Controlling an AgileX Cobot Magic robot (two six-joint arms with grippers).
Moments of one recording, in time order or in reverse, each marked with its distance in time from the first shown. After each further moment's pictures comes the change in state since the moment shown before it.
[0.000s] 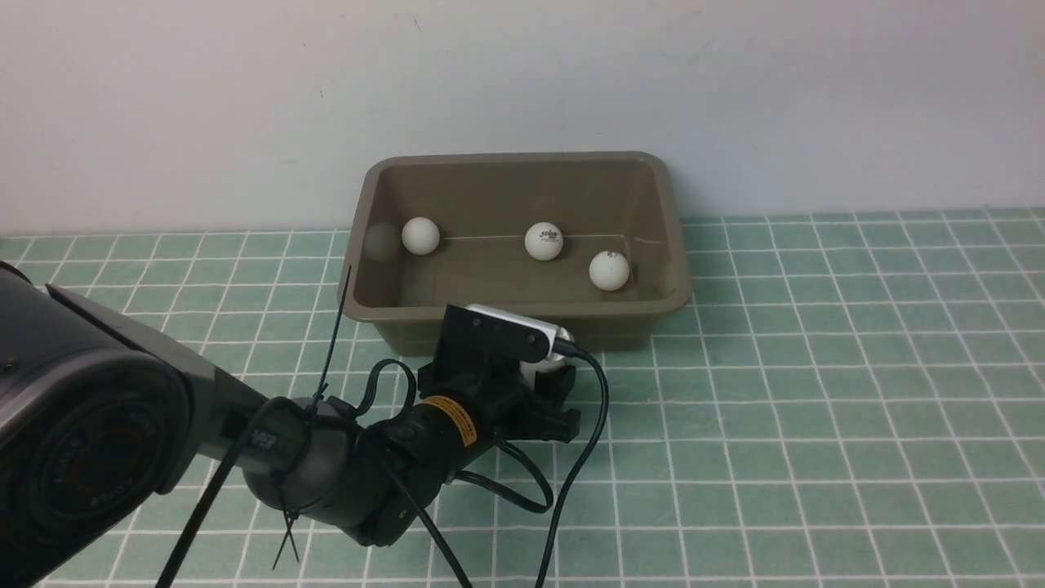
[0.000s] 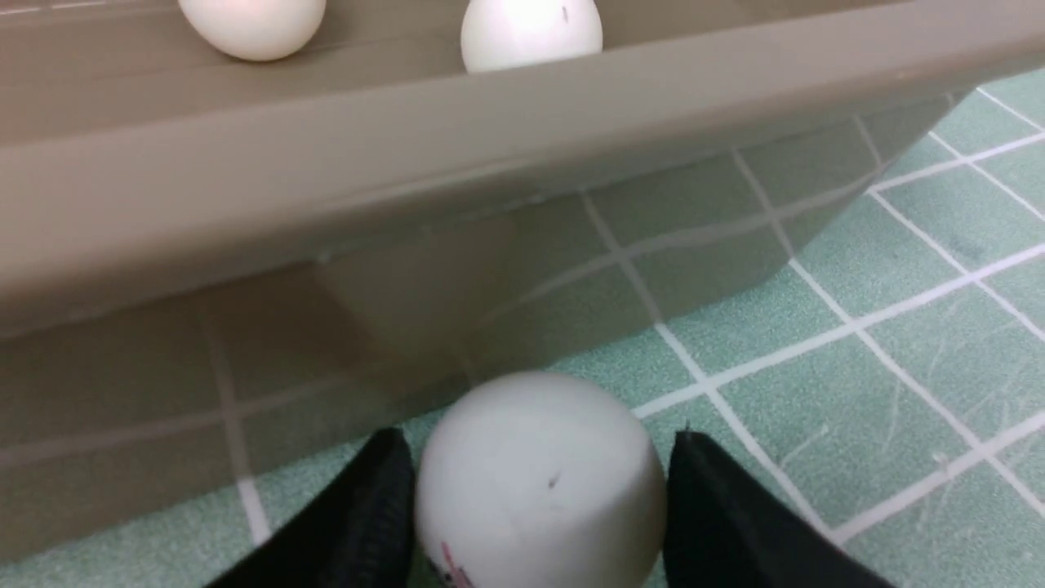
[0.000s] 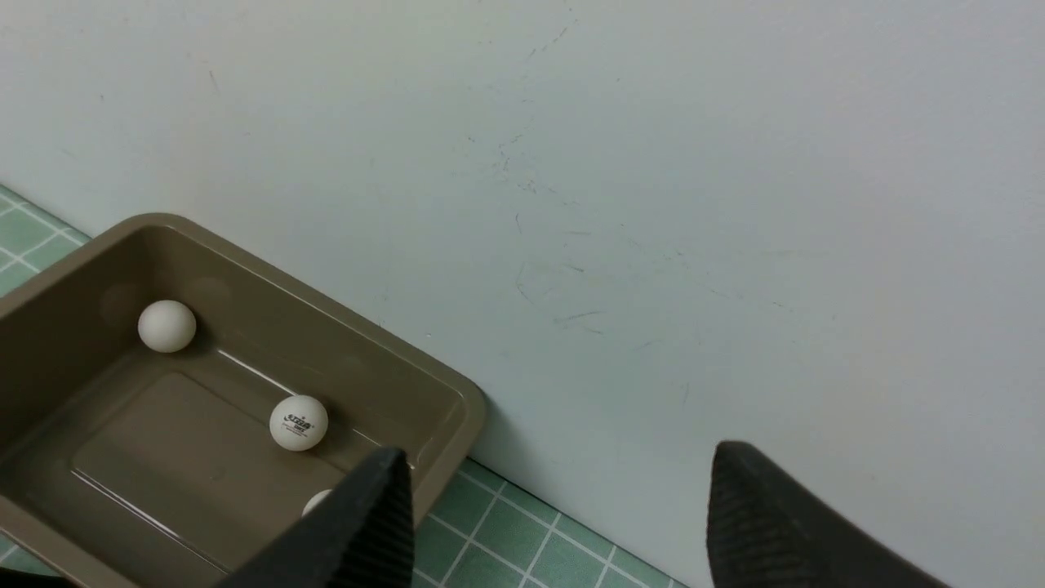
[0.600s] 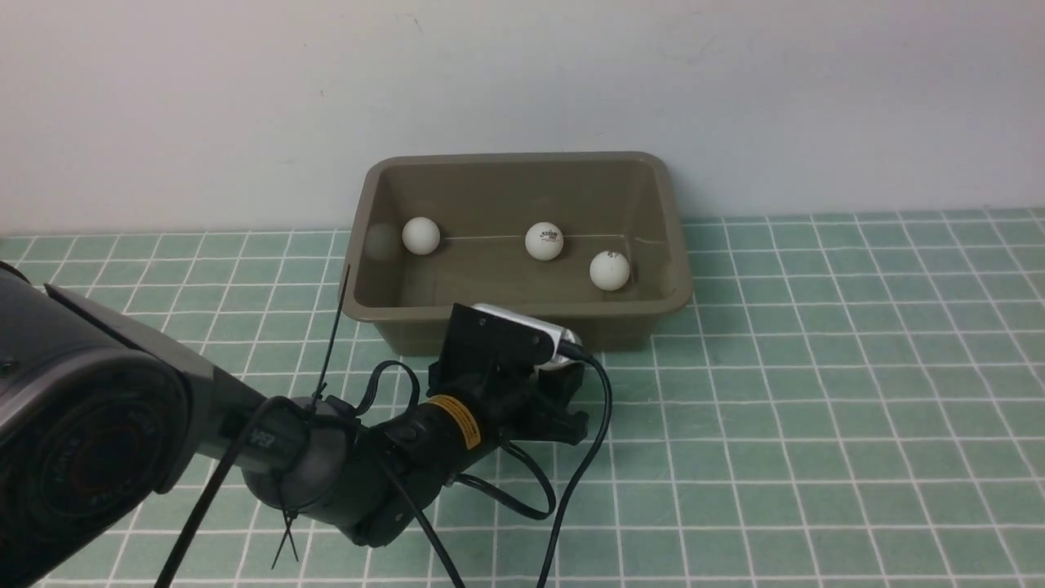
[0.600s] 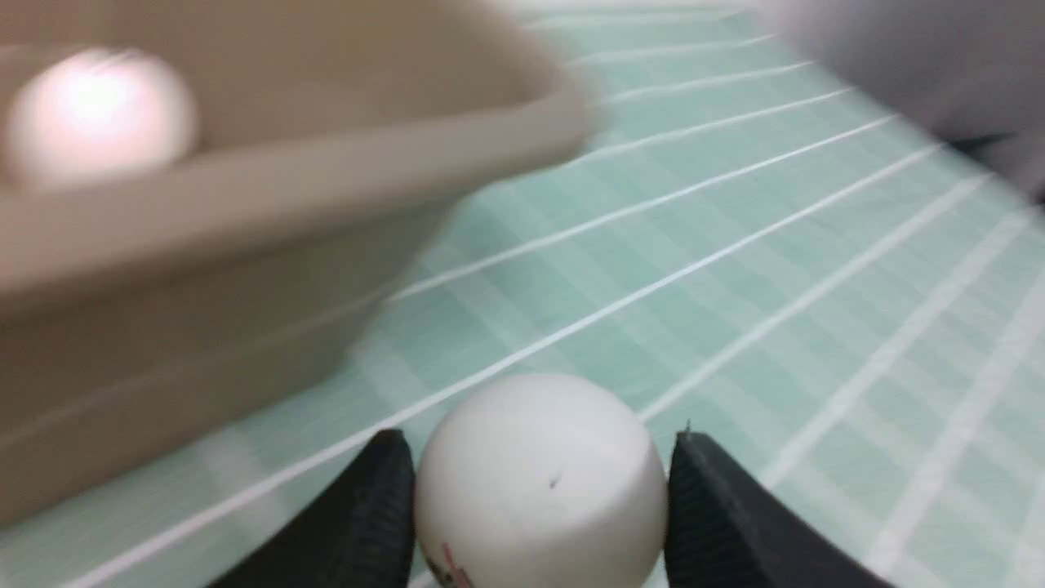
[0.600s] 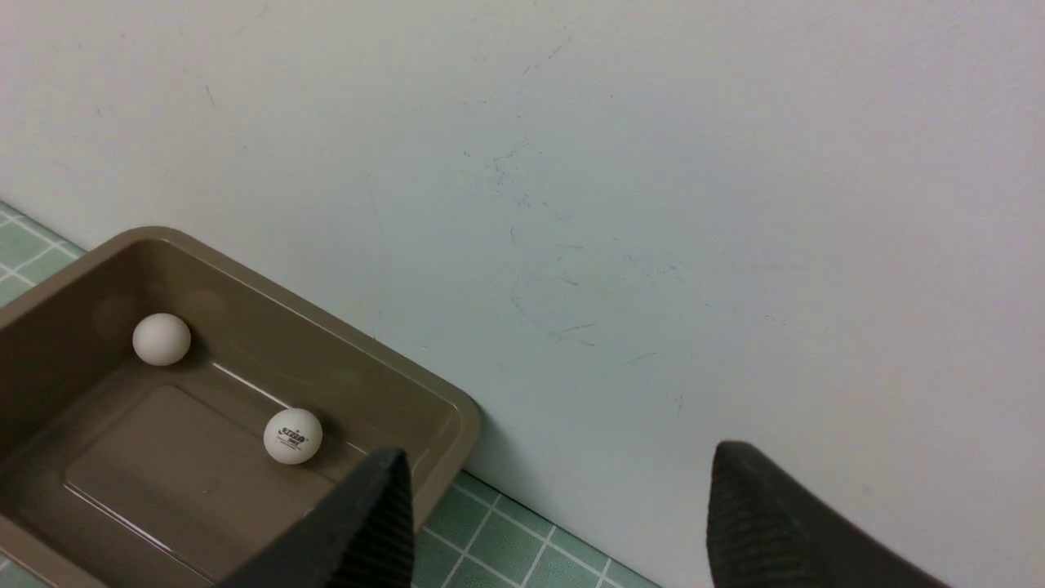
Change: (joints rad) right arm 0.000 0.000 0.000 0.000 -0.015 0.000; left arm 0.000 0.000 0.000 0.384 -0.196 -0.310
